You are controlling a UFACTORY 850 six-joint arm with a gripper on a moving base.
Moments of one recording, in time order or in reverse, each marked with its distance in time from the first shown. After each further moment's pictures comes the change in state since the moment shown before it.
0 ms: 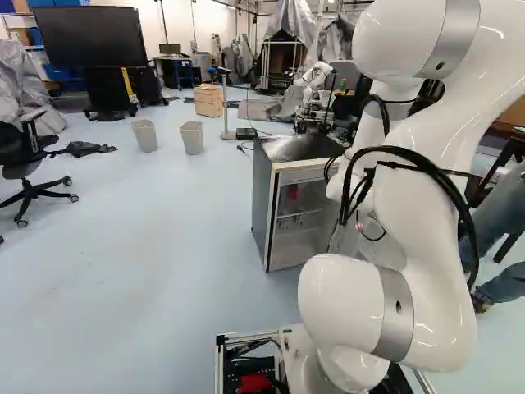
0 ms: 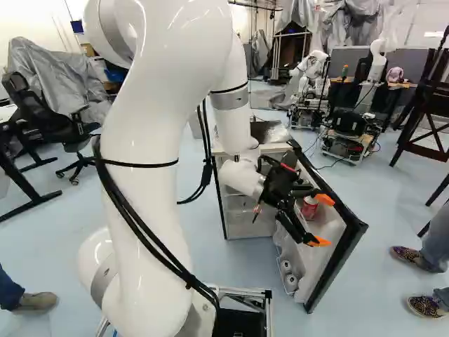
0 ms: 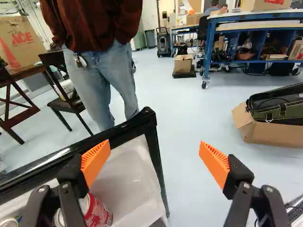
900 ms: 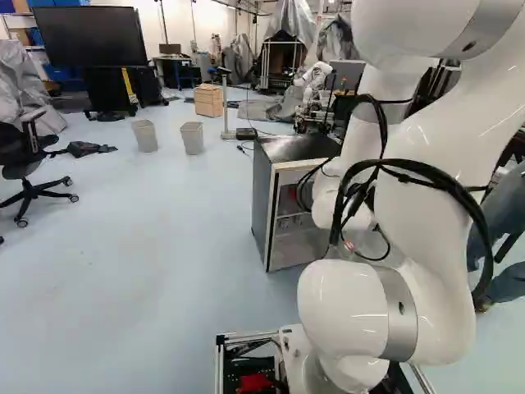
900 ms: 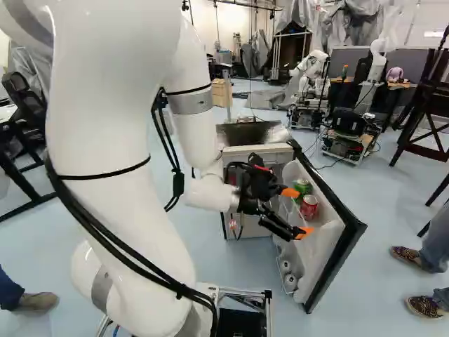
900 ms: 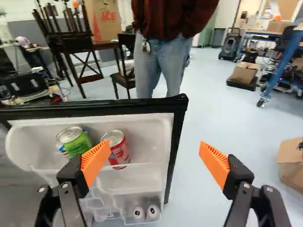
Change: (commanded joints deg) arm 9.4 11.6 17.8 -21.0 0.0 0.0
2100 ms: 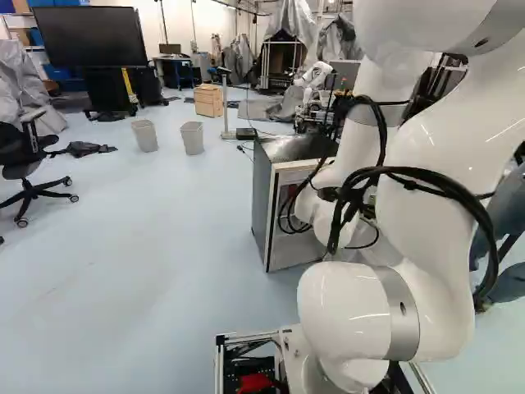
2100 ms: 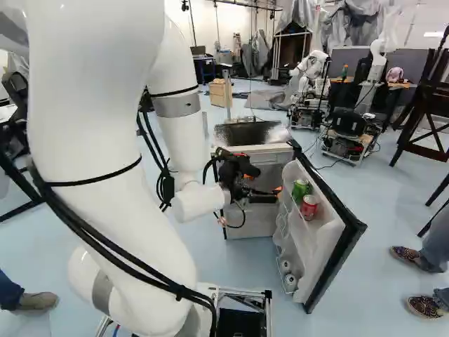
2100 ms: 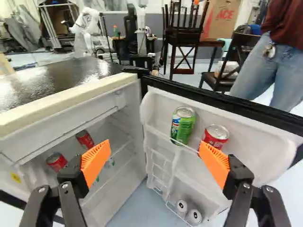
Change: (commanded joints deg) arm 2.9 1.1 2.8 -36.1 0.0 0.0
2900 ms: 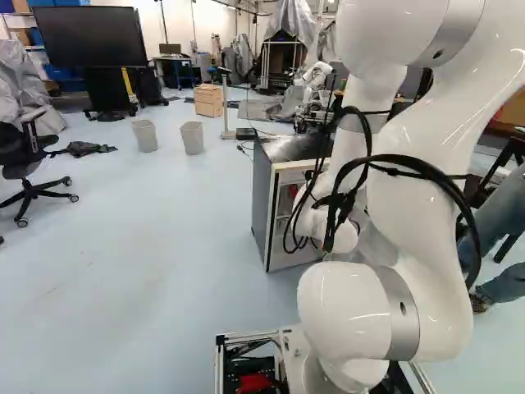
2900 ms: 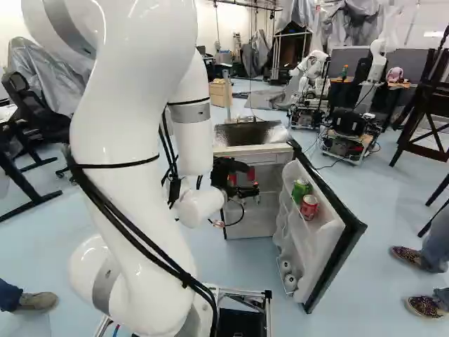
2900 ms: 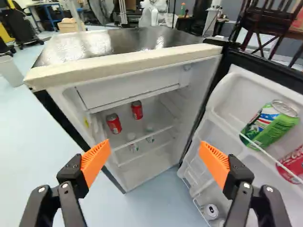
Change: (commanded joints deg) arm -0.1 -9.0 -2.8 -23.1 0.0 0.0
